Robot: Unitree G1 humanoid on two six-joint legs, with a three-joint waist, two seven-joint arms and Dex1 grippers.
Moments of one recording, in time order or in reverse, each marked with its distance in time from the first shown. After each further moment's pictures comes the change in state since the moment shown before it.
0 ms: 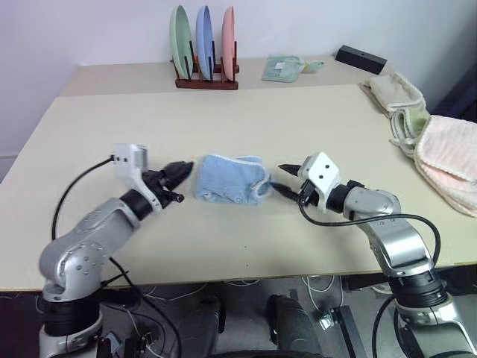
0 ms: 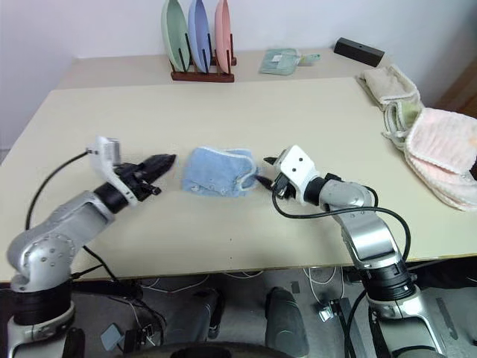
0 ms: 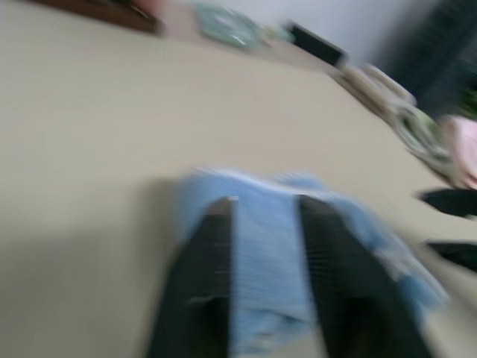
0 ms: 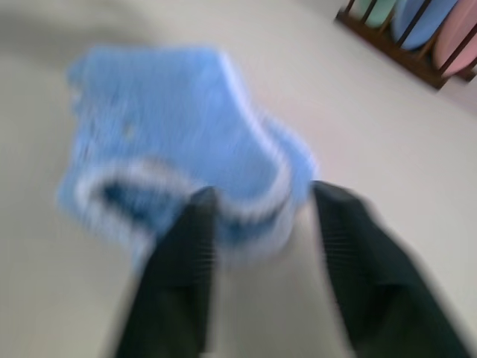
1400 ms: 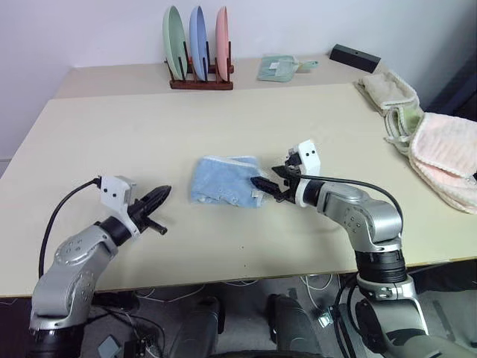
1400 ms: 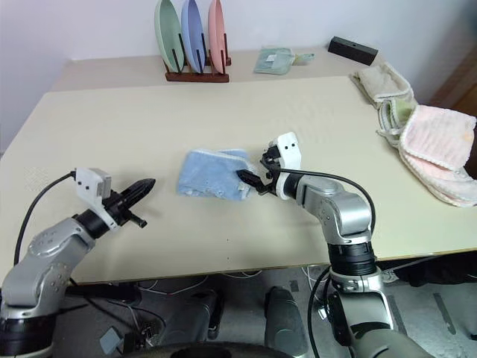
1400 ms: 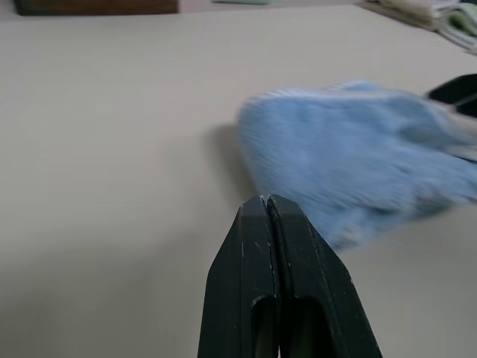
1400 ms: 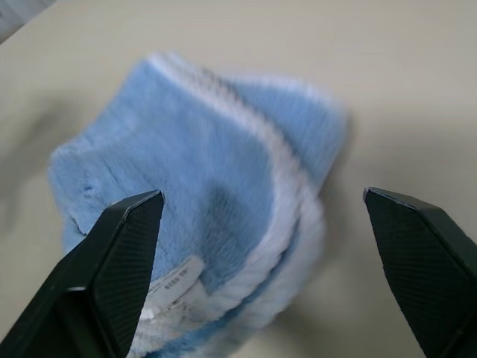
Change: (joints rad) left arm 0.298 0.040 -0.056 0.035 0.351 -0.370 -0.362; right arm -0.136 0.289 -0.112 0.187 0.217 0.569 -0.221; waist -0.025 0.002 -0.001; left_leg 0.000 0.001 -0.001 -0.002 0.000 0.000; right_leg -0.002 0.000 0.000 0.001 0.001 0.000
